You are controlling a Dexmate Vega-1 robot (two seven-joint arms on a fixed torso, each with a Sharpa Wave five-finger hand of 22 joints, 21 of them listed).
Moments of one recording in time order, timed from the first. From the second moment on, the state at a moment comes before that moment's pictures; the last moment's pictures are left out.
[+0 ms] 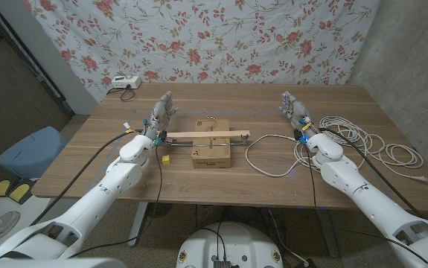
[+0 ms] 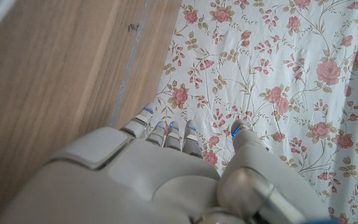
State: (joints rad) left arm 0.83 0.52 0.37 -1.29 -0.63 -0.29 -0.03; left_hand 0.10 0.11 0.48 0.14 0.29 -0.17 0.00 0.19 0.17 -0.17 -0.04 0.21 0.18 -0.17 0.02 0.19 0.17 -0.17 0.05 0.69 0.18; right arm -0.83 -0.50 -0.37 -1.30 0.65 0.29 0.03; right_hand 0.21 0.08 0.36 -0.07 0.20 0.11 0.02 0.19 0.18 0.03 0.02 0.19 0.18 -0.06 -0.03 0.19 0.18 0.09 0.04 0.24 0.17
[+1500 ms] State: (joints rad) left arm 0.88 1.00 0.40 -1.76 -0.27 0.04 -0.07; left_hand 0.51 -0.05 0.47 -0.18 0.23 0.00 -0.01 0.23 0.18 -0.04 -0.05 0.26 0.20 -0.06 0.11 0.21 0.18 -0.18 0.20 0.60 0.18; right arm -0.95 -0.51 -0.39 -1.52 0.55 0.33 -0.11; right_hand 0.22 0.08 0.36 -0.07 0.20 0.12 0.01 0.19 0.18 0.06 0.02 0.20 0.19 -0.05 0.00 0.20 0.18 0.11 0.06 0.24 0.18
